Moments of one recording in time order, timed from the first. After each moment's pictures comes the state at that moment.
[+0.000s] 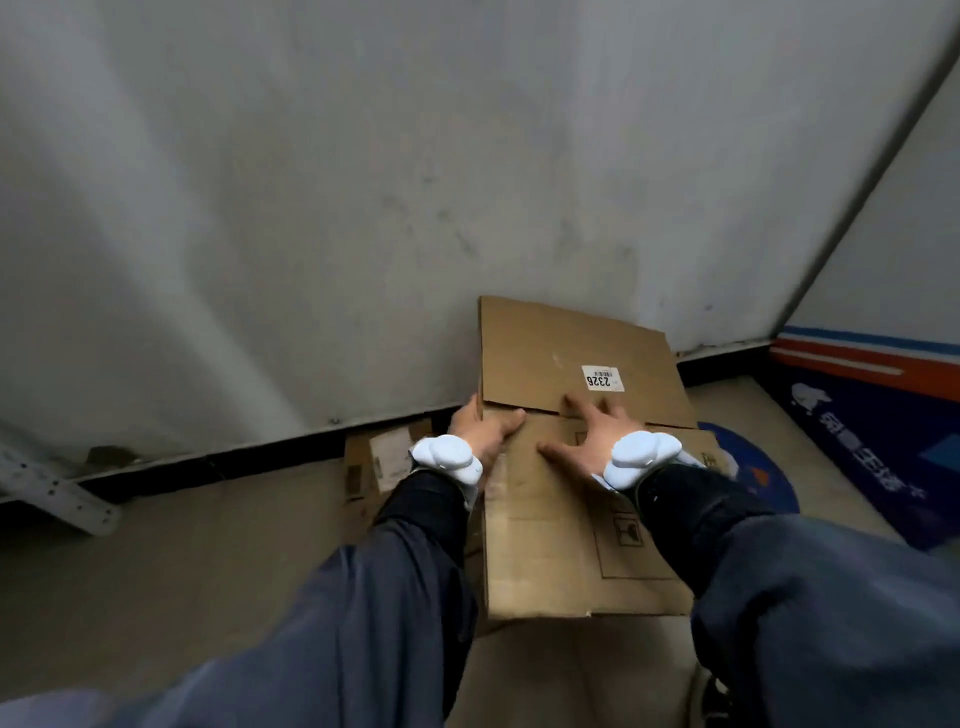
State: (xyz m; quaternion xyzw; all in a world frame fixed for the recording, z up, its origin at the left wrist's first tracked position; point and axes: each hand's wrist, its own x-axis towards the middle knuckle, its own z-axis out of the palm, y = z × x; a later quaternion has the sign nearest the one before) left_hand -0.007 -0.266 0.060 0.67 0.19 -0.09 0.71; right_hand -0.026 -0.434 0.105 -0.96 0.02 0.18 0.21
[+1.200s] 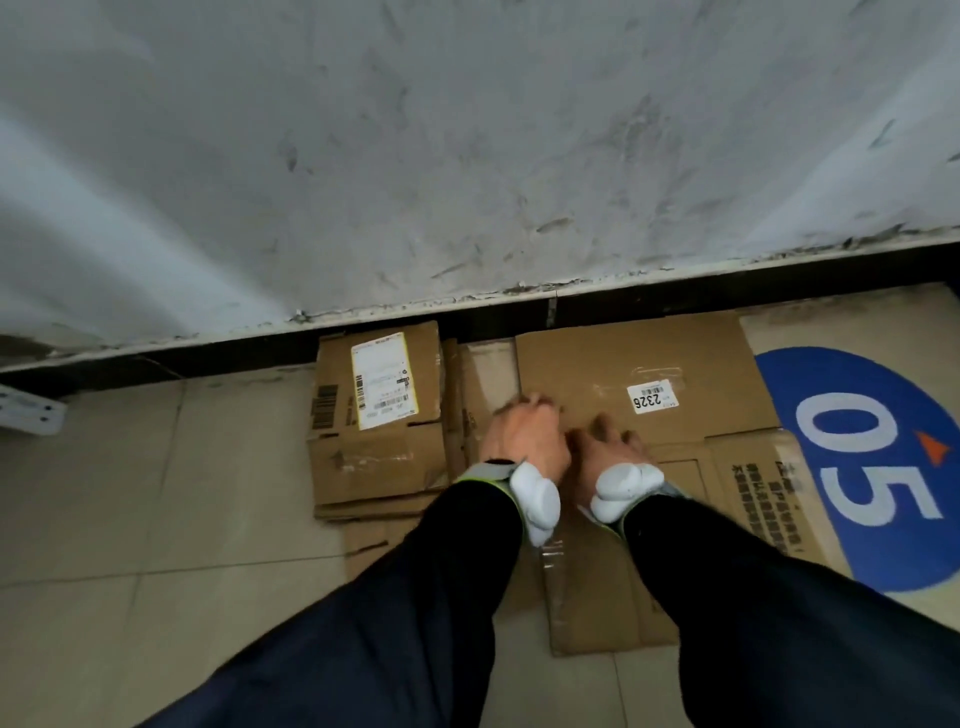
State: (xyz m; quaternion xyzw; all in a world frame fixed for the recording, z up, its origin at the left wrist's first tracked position) left_hand 0.045 -0.272 -0.111 0.98 -0.01 -0.17 0.14; right_hand 0.048 -0.390 -0.140 -0.91 -0.05 0.40 0.07
